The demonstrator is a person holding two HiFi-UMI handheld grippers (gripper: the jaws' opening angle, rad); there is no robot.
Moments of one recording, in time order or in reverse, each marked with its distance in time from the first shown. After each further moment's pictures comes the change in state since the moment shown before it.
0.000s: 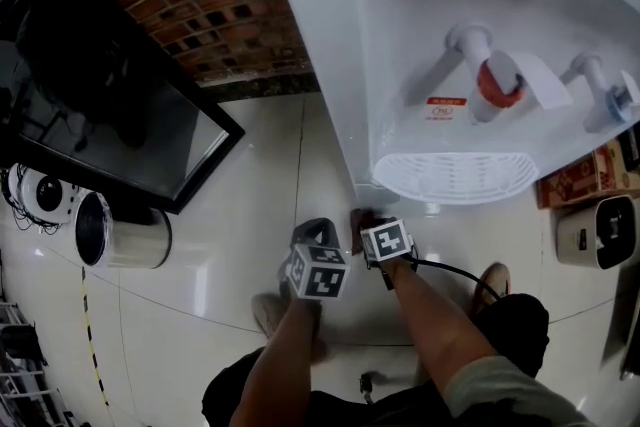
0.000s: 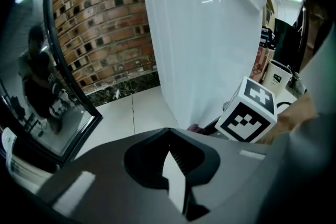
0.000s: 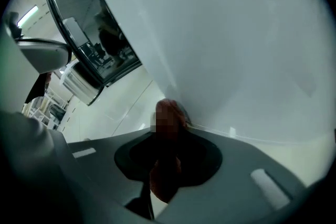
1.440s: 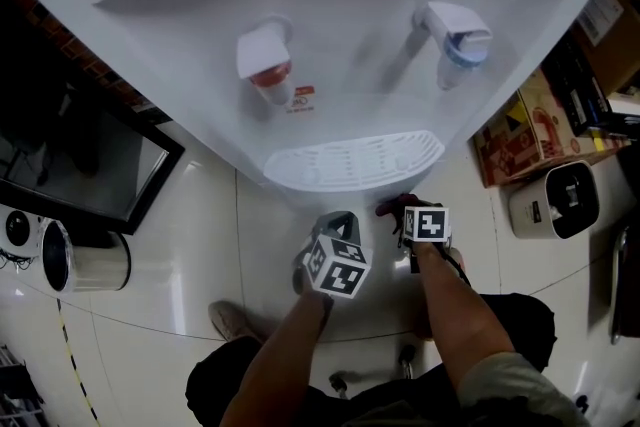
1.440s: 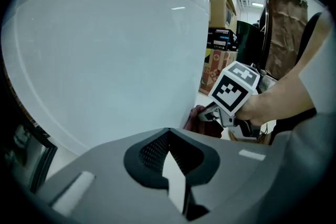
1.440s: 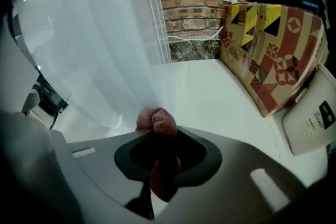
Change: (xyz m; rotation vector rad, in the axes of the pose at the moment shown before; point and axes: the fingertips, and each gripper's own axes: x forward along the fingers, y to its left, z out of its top) left arm 0.014 -0.189 0.073 0.195 -0.115 -0.283; right arm -0.153 -0.241 -0.046 0.299 -0.216 -0.408
